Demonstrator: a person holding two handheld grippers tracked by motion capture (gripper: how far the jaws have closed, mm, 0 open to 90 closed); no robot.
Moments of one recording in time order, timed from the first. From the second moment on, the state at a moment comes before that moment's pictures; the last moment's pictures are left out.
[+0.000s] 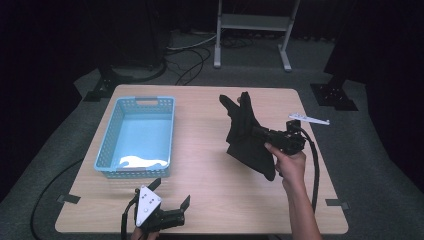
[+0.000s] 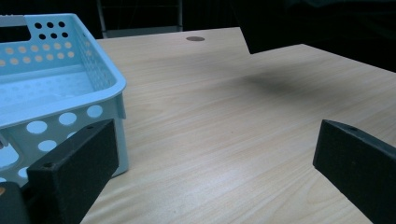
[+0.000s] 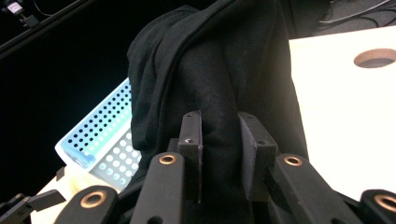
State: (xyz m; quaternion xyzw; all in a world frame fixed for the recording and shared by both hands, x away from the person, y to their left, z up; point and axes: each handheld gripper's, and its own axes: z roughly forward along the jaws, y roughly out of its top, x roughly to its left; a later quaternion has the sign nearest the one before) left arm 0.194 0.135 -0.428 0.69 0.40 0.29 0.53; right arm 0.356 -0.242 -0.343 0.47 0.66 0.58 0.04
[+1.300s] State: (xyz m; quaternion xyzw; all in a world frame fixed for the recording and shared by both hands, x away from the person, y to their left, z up) left arm 0.195 0.148 -0.426 0.68 0.41 0.29 0.54; right arm 0.379 -0.168 -0.295 0.42 0.69 0.58 0.03
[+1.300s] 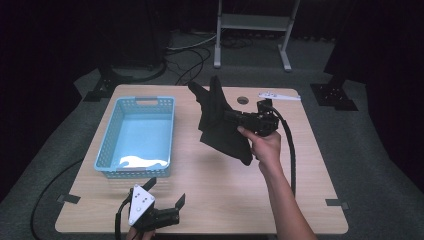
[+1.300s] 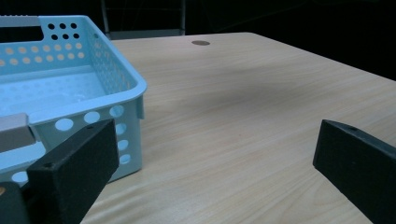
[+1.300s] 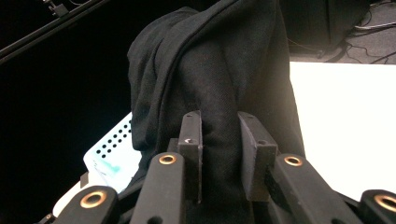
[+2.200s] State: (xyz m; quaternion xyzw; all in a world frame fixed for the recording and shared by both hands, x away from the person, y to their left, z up) left arm 0.195 0.151 -0.424 0.67 0.41 0.29 0.54; right arm 0.399 -0.122 -0.283 0.41 0.71 0.57 0.01
